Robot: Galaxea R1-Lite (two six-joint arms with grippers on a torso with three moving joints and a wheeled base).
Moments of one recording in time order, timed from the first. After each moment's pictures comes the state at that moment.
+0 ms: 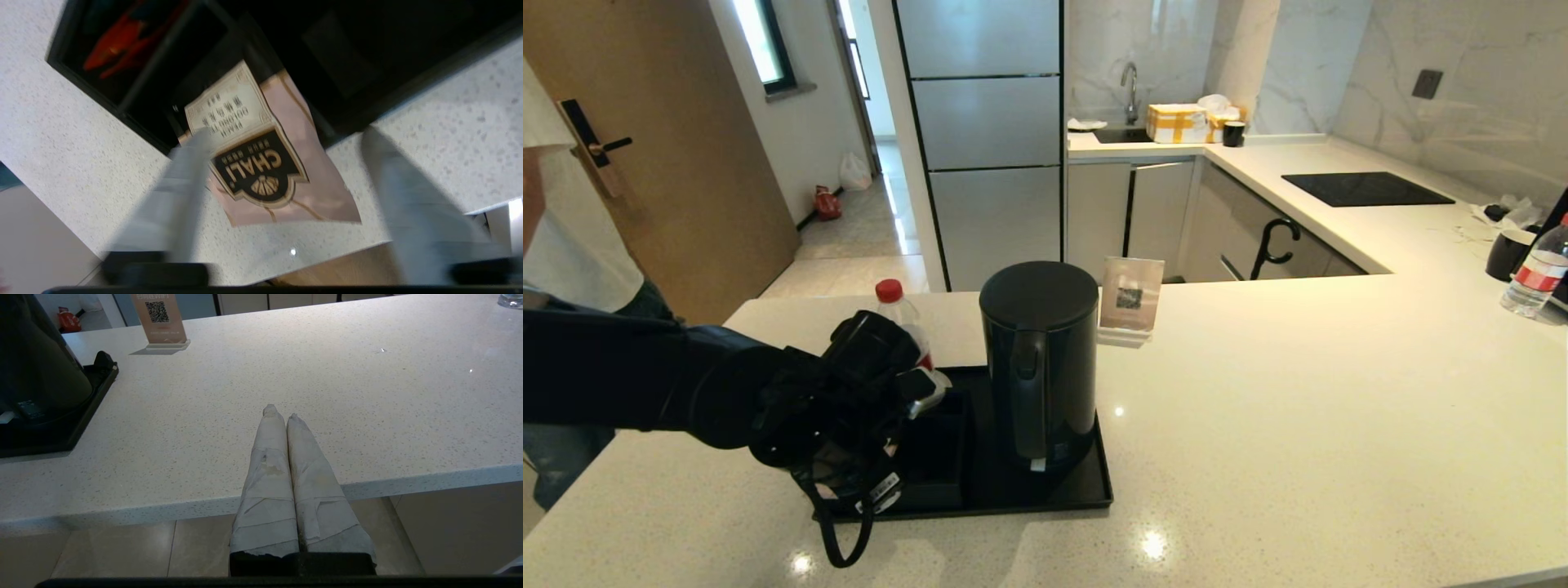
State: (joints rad) left arm -0.44 1.81 -1.01 0.35 0.31 0.37; right arm -0.01 0.00 0.00 0.00 -0.01 0.03
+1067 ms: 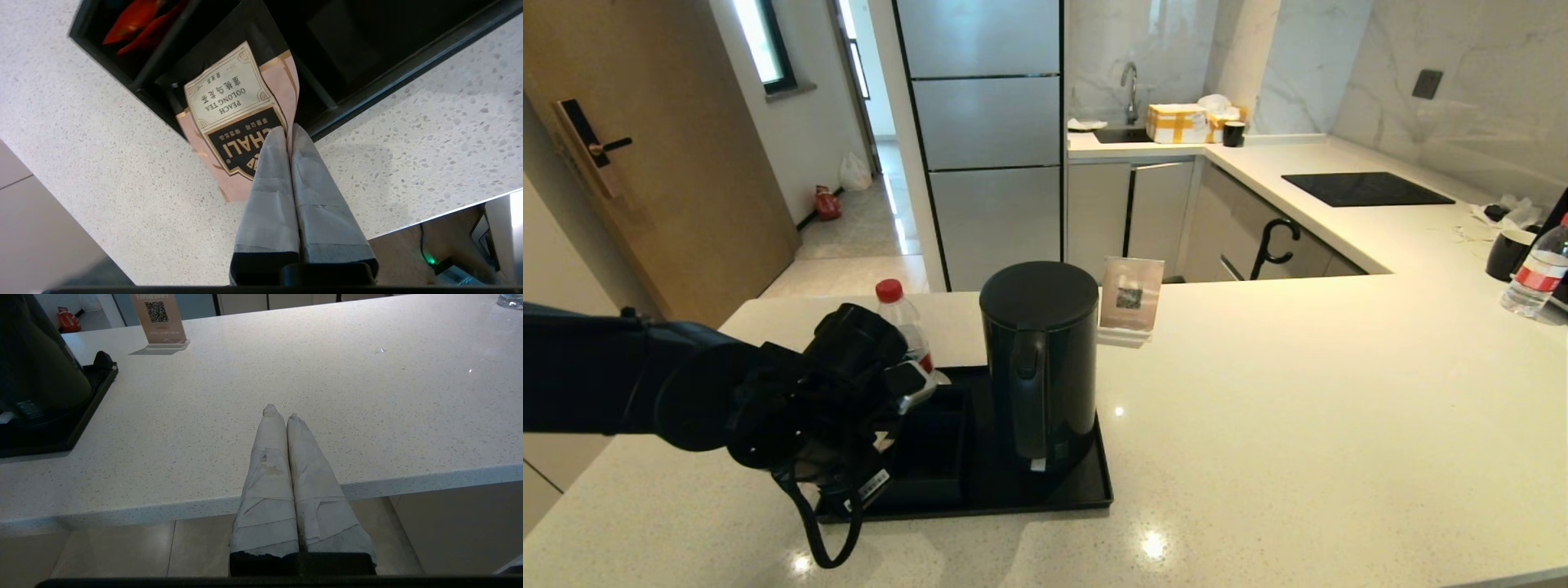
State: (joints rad) left arm -0.44 1.76 -1.00 0.36 0.32 0.37; right arm -0.01 0.00 0.00 0.00 -0.01 0.03
